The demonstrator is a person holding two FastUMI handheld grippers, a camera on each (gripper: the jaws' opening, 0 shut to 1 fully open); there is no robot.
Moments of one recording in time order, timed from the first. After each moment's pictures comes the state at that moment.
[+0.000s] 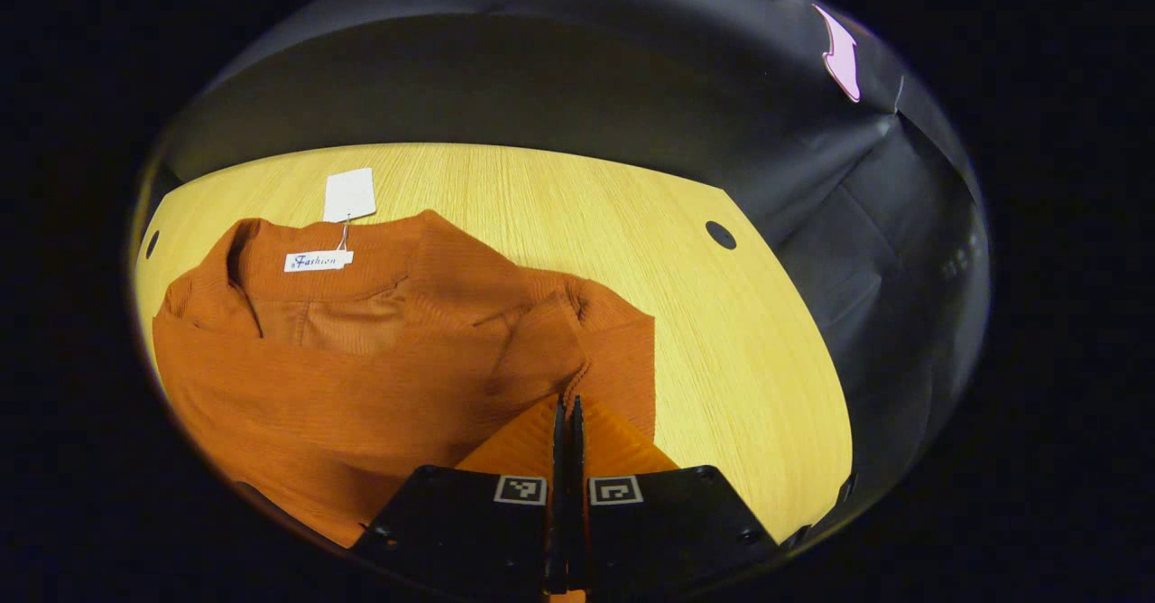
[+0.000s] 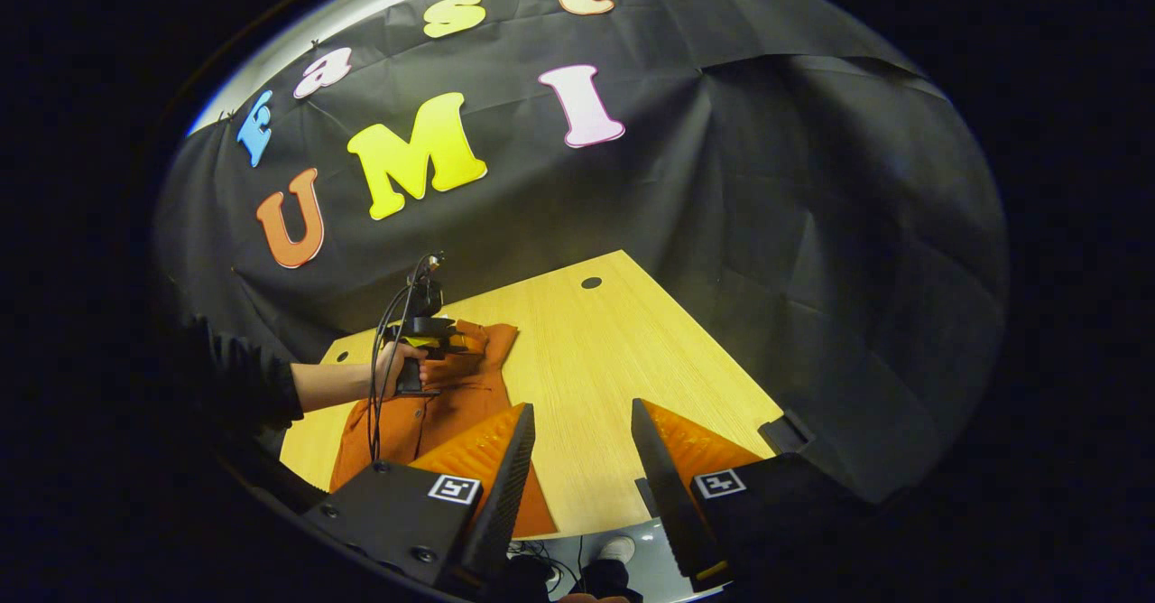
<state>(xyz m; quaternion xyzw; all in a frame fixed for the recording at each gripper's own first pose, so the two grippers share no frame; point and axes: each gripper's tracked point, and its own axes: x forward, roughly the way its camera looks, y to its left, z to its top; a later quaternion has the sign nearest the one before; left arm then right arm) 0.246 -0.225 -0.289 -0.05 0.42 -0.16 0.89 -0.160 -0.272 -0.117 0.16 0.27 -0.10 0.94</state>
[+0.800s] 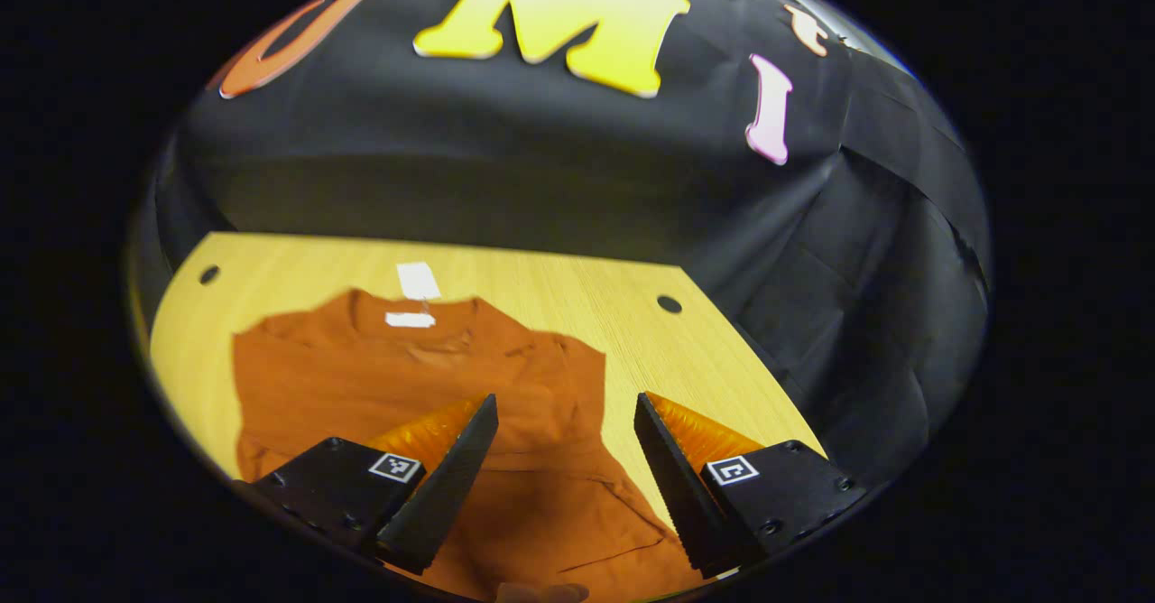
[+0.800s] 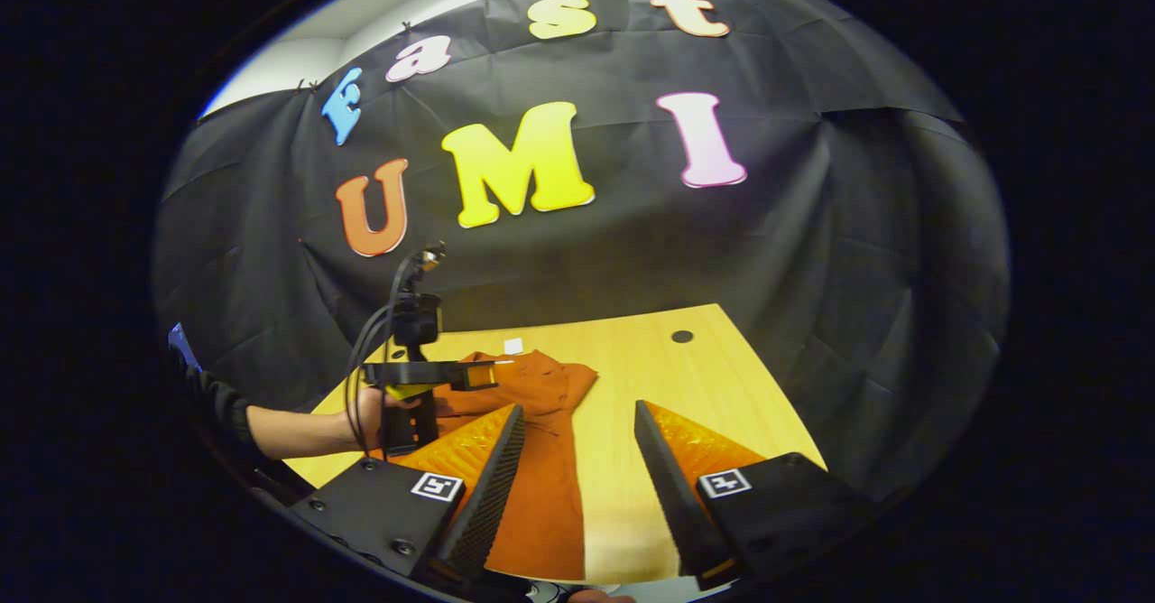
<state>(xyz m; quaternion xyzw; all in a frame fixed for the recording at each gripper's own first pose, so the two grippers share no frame) 0.146 -0.162 -0.126 -0.06 0.23 -0.15 0.96 -0.055 -0.192 -0.081 0.10 0.21 0.06 0.97</state>
